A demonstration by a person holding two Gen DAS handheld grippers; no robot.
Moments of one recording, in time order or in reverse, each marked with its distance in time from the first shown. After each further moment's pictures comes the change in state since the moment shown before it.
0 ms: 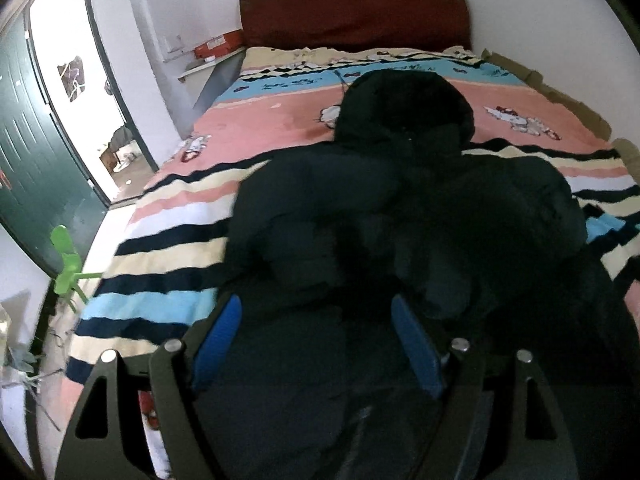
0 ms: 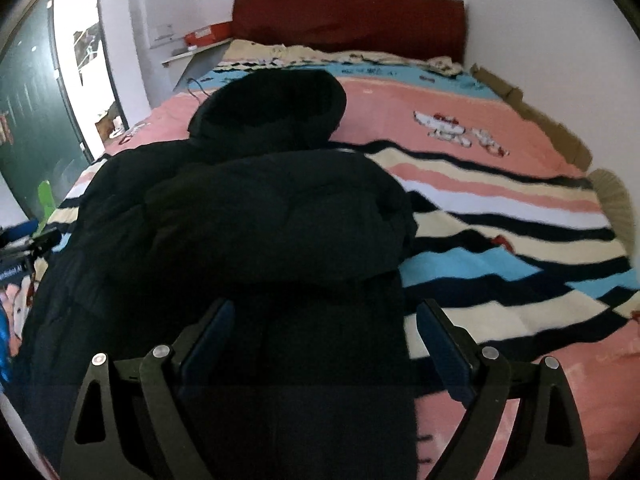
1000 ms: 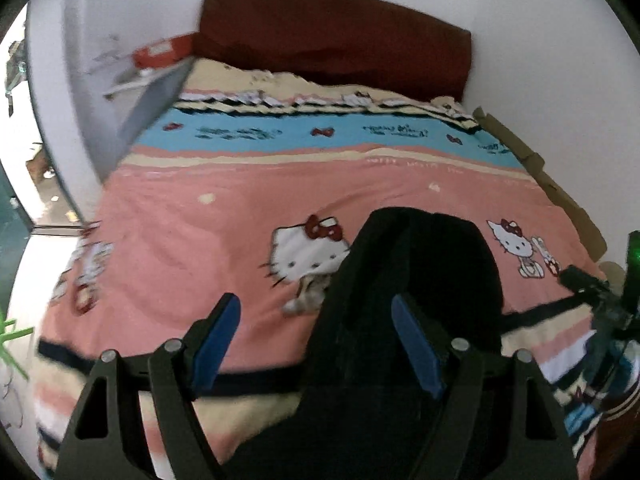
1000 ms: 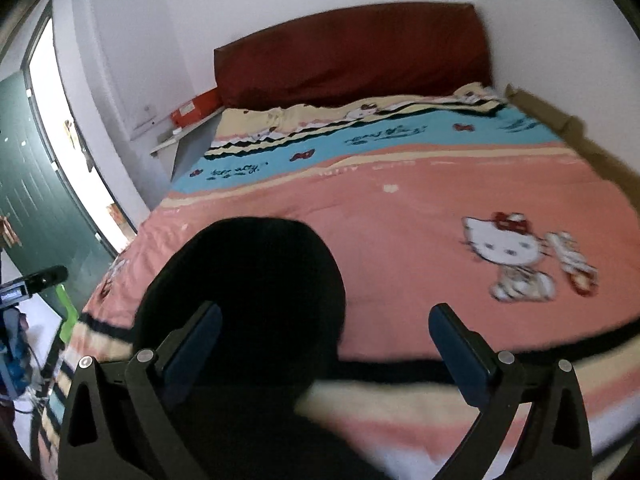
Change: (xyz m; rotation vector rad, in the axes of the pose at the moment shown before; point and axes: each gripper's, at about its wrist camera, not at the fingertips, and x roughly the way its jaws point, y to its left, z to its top) left arm 0.232 0.019 0.345 -0.091 -0.020 -0.289; right arm 0.227 -0.074 0.318 0.153 -0.127 0.207
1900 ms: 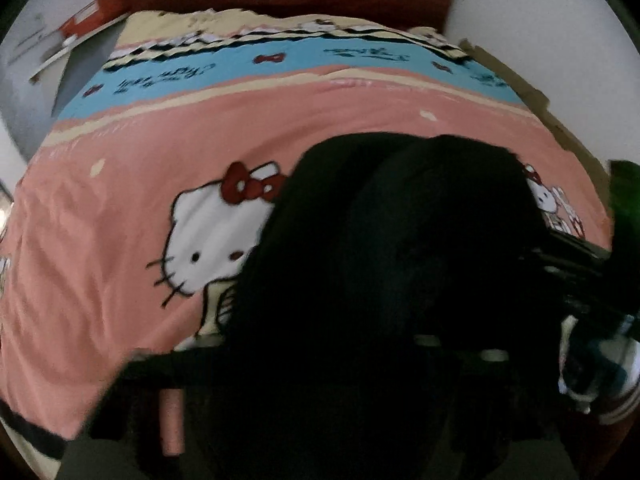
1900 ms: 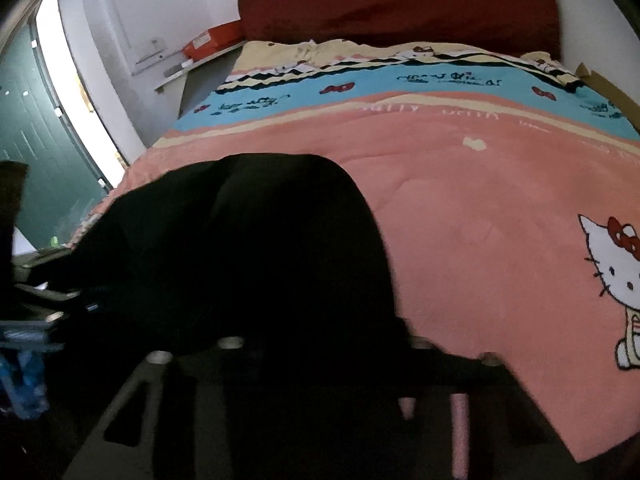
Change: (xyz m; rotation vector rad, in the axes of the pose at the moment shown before) left arm 0.166 -0.052 -0.010 0.073 0.184 -0.059; right arm 0.183 0.033 0.002 -0.116 0.170 0.081
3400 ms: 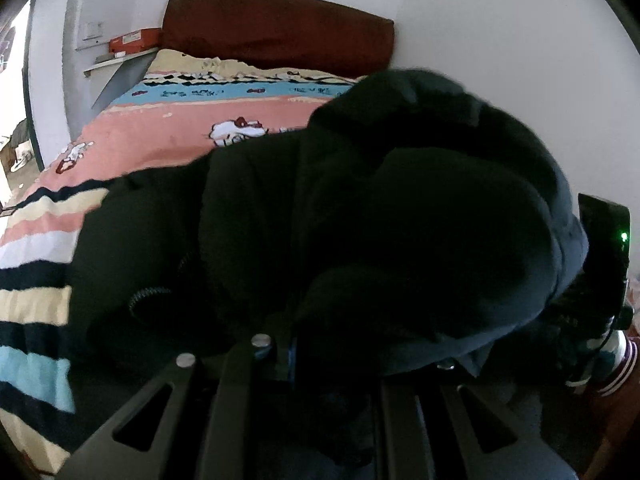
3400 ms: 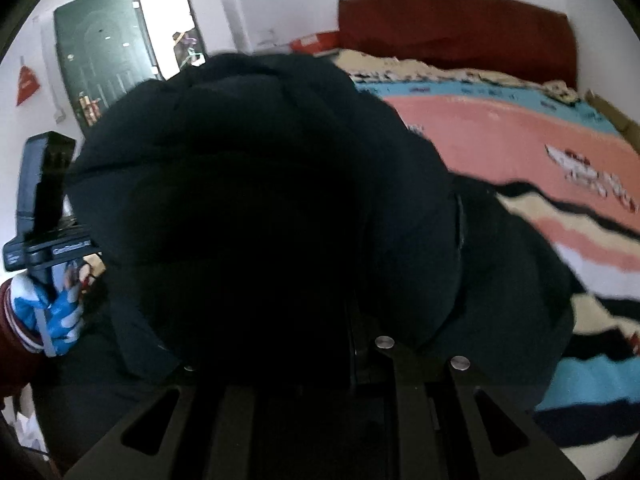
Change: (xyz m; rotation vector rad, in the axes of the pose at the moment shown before) left arm -0.244 -0.051 -0.361 0.015 -0.242 -0.108; right arm -0.256 0.122 -0.305 -0.158 -0.056 0.123
